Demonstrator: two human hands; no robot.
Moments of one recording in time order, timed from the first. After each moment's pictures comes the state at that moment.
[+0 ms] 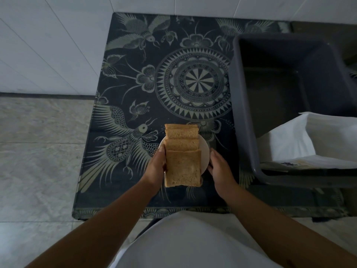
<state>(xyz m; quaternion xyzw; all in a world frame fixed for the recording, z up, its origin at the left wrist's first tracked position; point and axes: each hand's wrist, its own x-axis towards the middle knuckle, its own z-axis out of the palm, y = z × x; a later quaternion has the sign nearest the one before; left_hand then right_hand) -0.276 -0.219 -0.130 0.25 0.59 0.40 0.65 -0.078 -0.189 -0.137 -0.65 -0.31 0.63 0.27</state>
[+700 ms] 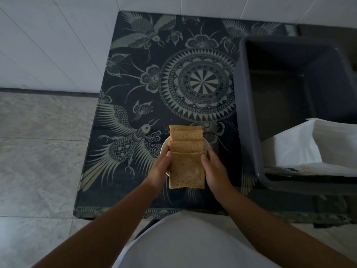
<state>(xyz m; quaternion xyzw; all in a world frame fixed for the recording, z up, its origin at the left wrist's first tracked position) -0.276 -0.221 -0.120 0.34 0.55 0.41 0.64 -0.098 -0.195 -0.113 -0.62 -0.43 0.61 0.26</state>
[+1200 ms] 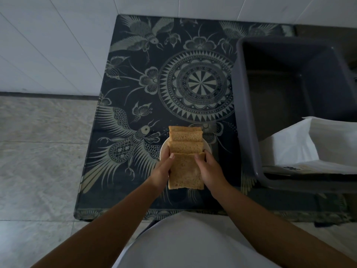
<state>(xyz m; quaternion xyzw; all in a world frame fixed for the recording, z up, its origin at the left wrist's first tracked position) -0.271 -0.221 -0.121 0.33 0.52 0.43 0.66 -0.109 -0.190 -0.110 -0.64 -0.40 0.62 0.21</state>
